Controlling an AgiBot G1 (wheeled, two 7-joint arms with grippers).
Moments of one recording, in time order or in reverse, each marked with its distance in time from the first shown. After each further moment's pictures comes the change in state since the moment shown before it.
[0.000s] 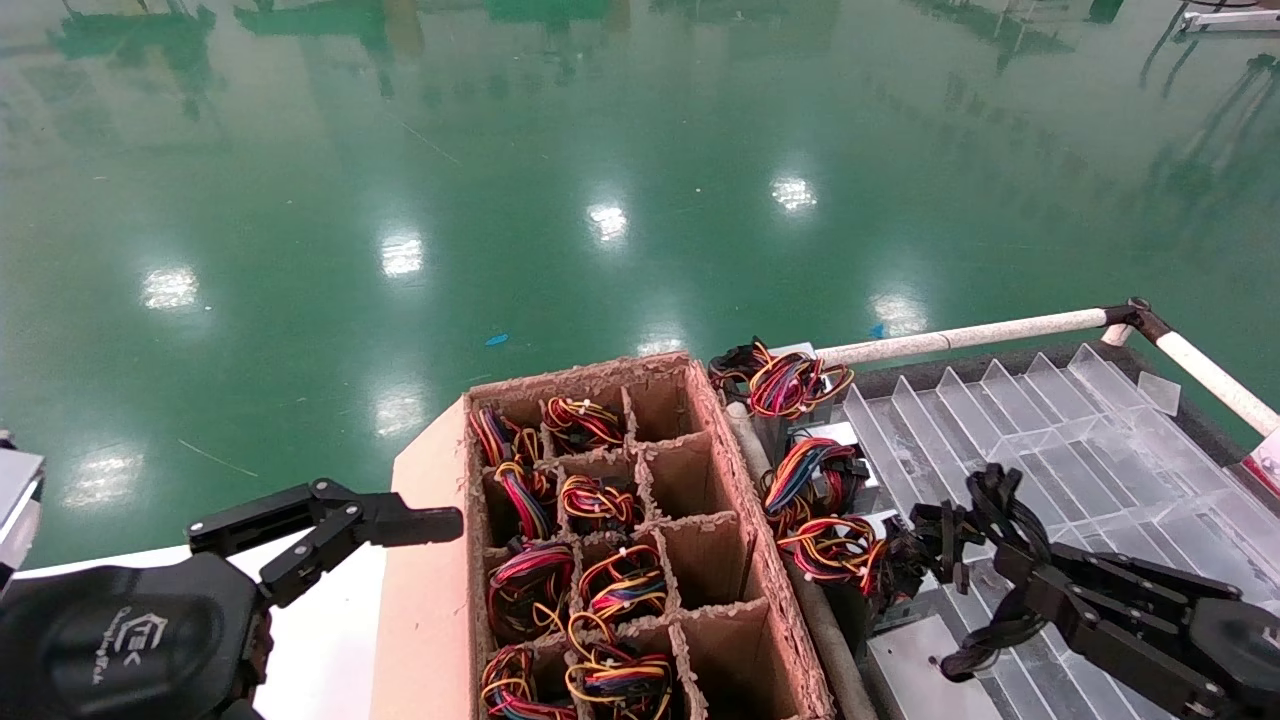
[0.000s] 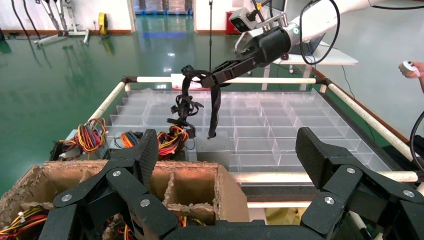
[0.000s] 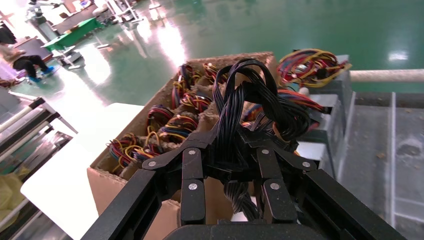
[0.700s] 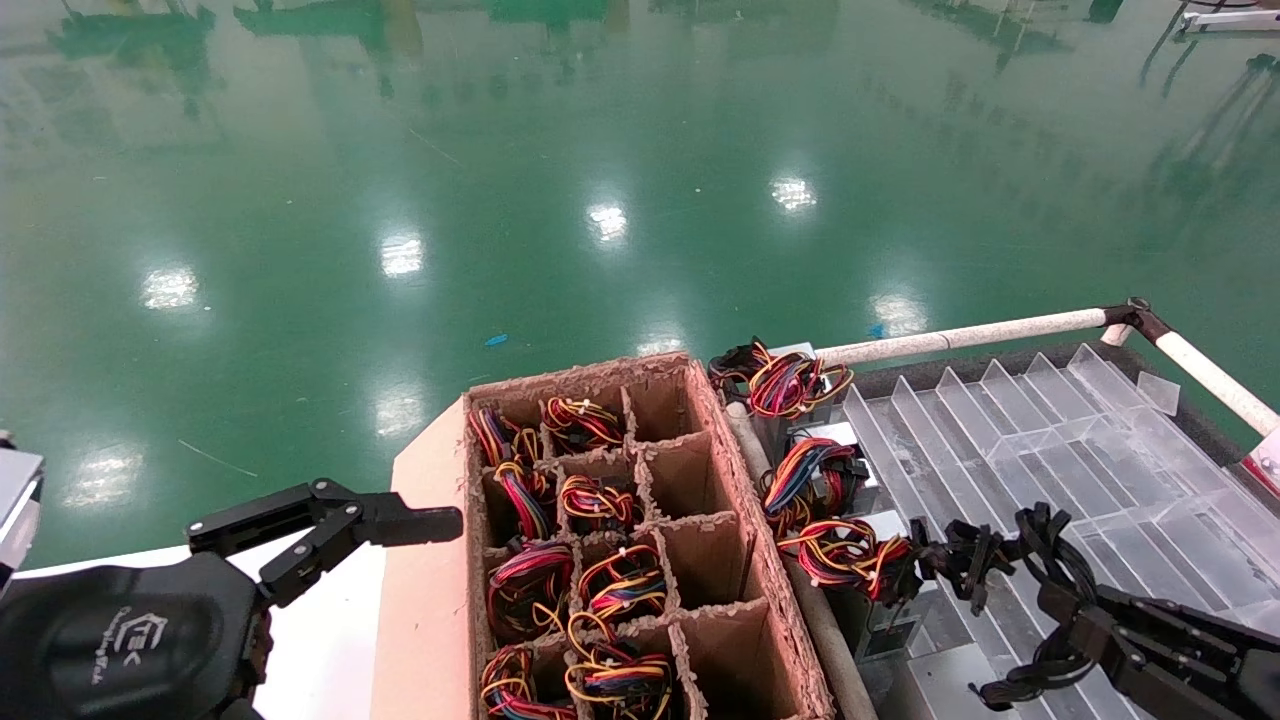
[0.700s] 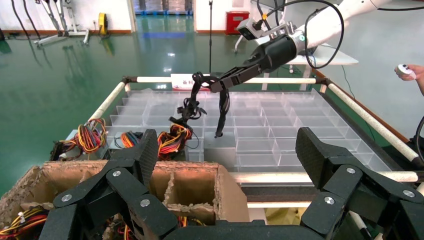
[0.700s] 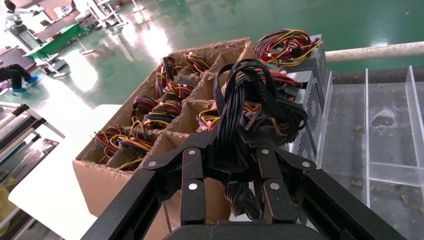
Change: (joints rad) left arm 0.000 0.000 0.001 0.000 -0.001 0.000 0.001; right arm -0.096 0.001 -0.046 -0.055 0.116 -0.049 -0.102
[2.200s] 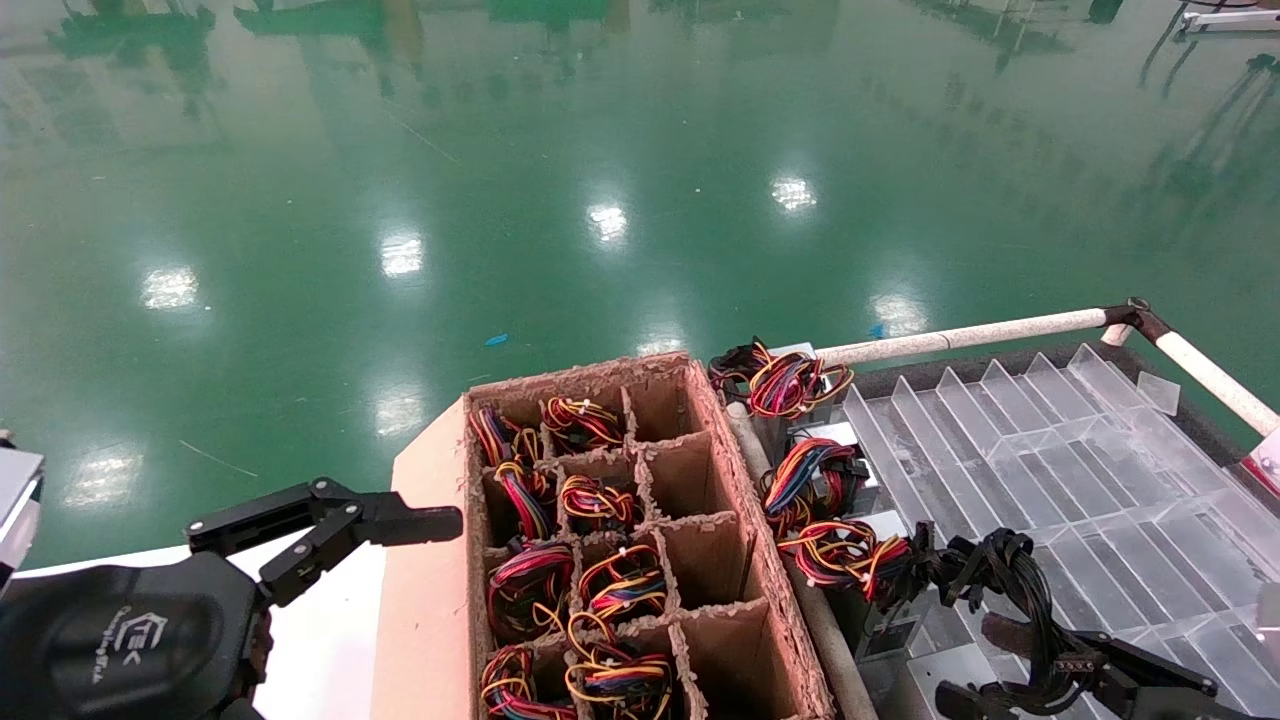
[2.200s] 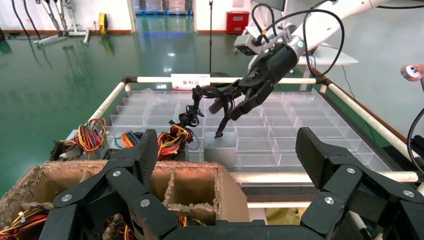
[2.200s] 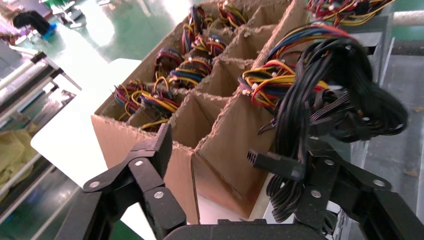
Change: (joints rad) left arm -0.001 -0.001 0.002 0.001 -0.001 0.000 0.001; right arm 0.112 -0.013 0.008 0.108 -0.284 0.138 0.147
